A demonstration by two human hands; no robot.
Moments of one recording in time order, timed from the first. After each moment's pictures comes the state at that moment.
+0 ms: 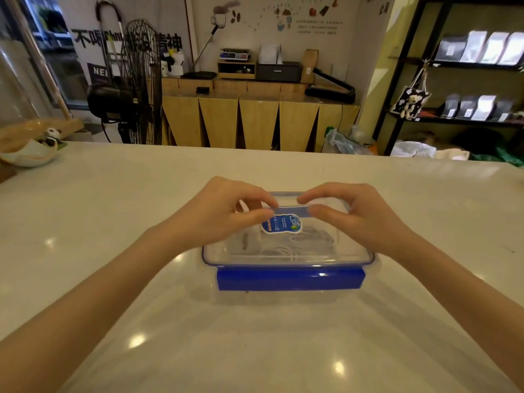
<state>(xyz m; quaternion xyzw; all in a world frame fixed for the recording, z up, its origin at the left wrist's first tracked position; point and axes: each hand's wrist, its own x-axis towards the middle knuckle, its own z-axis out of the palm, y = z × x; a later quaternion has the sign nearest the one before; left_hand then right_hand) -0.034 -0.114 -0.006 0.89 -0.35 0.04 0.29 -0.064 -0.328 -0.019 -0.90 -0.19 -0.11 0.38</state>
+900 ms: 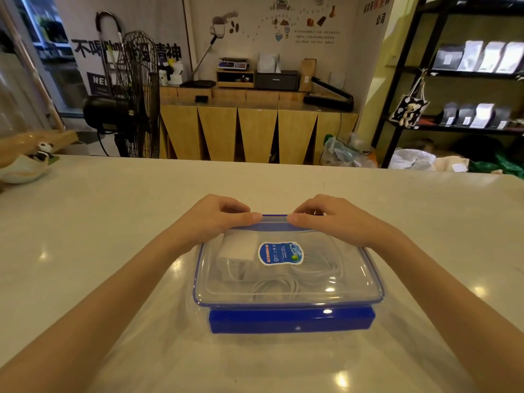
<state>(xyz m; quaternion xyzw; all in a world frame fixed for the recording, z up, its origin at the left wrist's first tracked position) 0.032 -0.115 -0.033 0.87 -0.12 -0.12 0.46 0.003 -0.332 -0.026 -0.95 -0.11 0.03 0.29</state>
